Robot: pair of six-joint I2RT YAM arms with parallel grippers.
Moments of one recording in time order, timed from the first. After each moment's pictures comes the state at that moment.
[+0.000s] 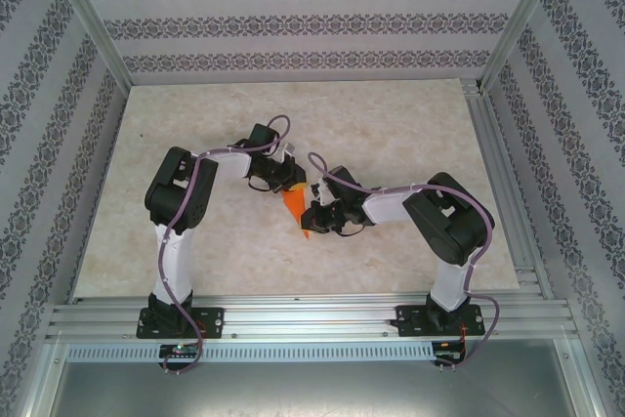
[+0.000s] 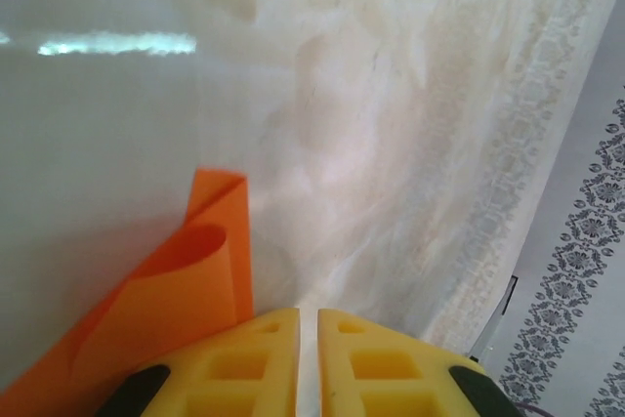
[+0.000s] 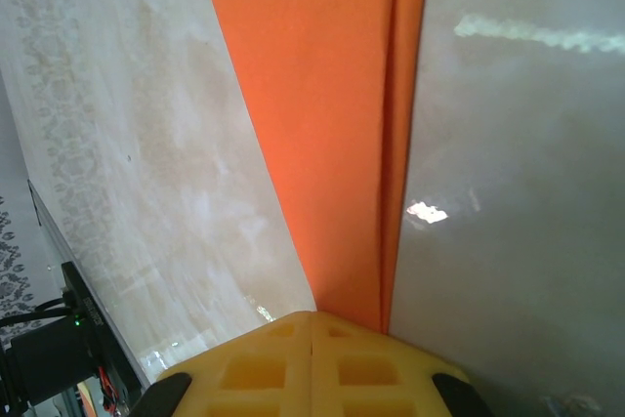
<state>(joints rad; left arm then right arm) -0.39 2.13 1.30 -0.21 0.78 -0.74 0.68 1.85 0.82 0.06 -0.61 0.76</state>
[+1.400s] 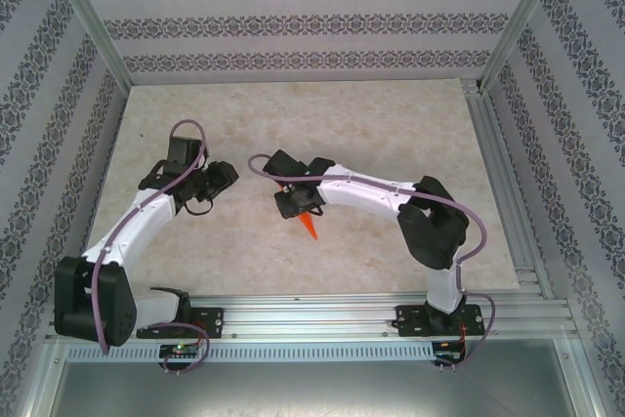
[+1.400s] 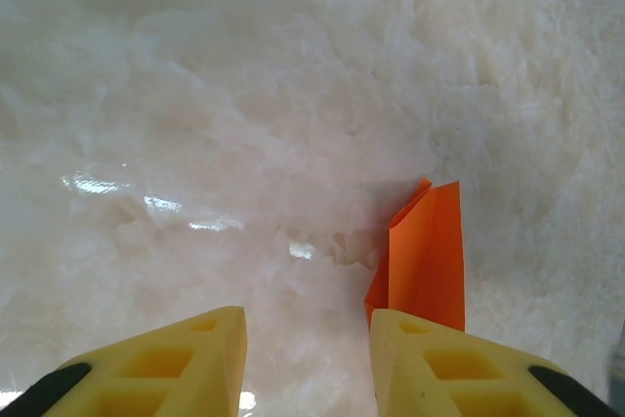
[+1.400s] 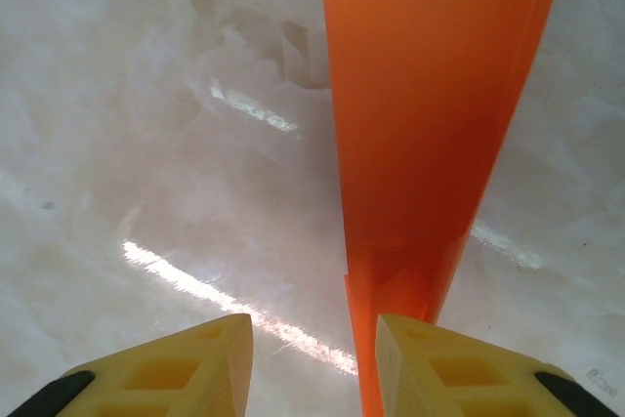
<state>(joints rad) -0.16 1.22 0.83 -0.48 0.29 -0.78 0.93 1.96 1.50 -0.78 0.10 0.41</state>
